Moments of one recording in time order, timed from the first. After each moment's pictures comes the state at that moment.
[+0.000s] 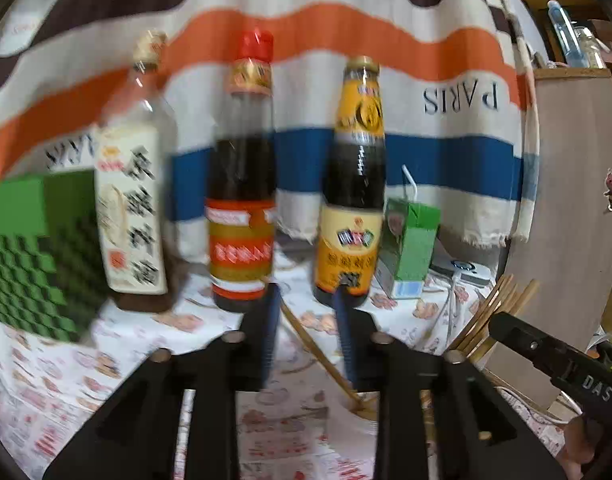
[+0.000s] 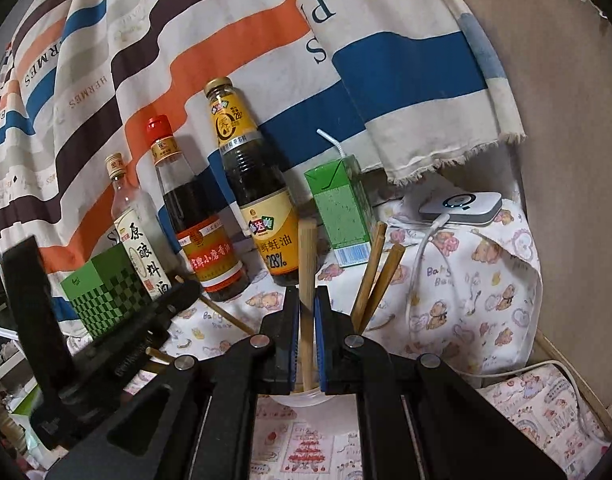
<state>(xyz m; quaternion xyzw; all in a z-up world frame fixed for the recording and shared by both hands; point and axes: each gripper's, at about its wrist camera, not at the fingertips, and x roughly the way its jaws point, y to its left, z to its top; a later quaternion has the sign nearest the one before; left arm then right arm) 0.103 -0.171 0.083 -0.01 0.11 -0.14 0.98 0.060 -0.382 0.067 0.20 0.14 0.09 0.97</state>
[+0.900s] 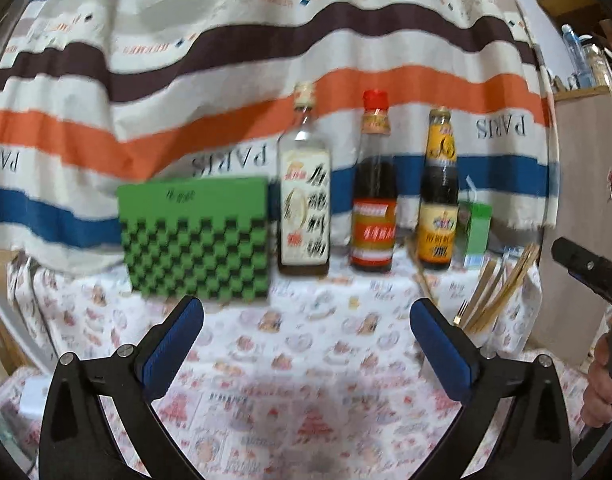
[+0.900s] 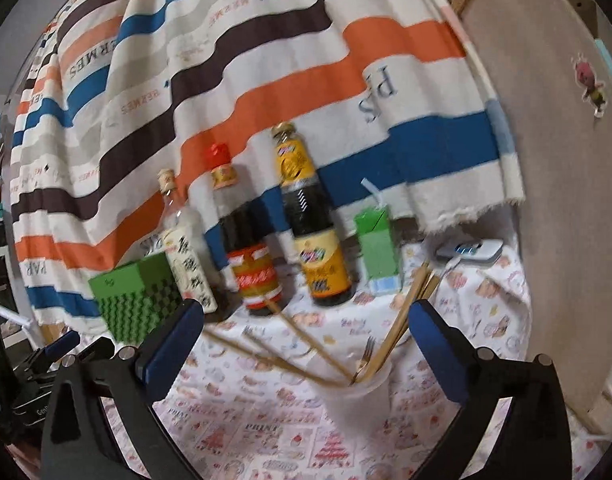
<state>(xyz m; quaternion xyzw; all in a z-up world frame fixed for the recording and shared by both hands) 0.002 -0.055 0.073 0.00 0.11 -0.03 0.99 -0.001 -0.338 0.091 0.15 0.07 0.10 0.98</state>
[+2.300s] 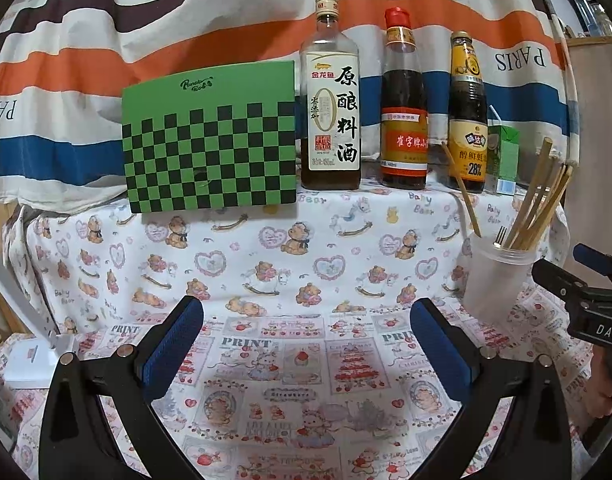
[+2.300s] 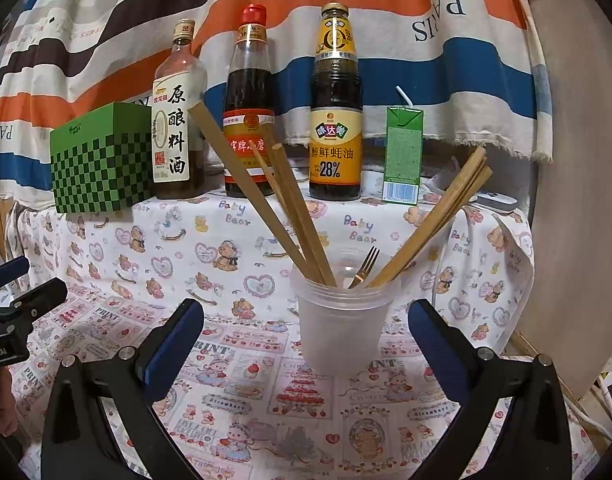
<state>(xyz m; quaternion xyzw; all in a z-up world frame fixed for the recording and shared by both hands) 0.026 -0.033 0.003 0.02 0.16 -0.02 0.99 0.035 -0.276 0.010 0.00 0.16 0.03 0.99</state>
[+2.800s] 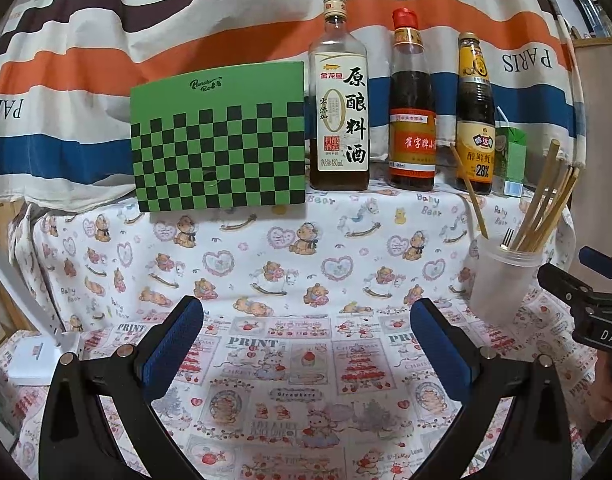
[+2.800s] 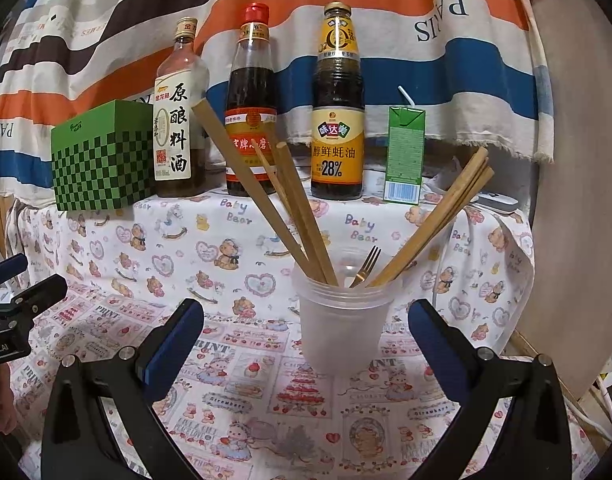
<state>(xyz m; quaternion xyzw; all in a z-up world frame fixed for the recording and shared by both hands) 0.026 -0.031 0.003 0.01 0.16 -0.01 0.99 0.035 -0.274 0.010 0.00 0.17 0.03 0.99</state>
